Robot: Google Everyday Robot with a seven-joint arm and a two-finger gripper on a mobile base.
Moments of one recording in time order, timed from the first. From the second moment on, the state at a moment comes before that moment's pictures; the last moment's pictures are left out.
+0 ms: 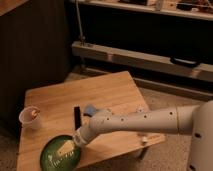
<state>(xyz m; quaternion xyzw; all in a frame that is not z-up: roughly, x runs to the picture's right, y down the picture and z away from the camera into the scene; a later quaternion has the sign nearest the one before) -0.178 0.288 0.715 0.12 -0.50 -0.72 0.46</state>
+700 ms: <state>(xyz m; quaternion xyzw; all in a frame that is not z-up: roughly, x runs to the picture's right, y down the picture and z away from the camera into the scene) -0.192 0.271 0.697 0.14 -0.52 -0.72 0.44</state>
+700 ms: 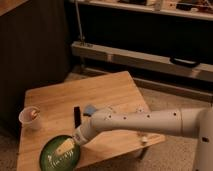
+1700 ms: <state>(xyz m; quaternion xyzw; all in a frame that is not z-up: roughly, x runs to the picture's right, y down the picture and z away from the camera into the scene) -0.206 0.297 0.705 0.08 -0.53 -0.74 0.41</state>
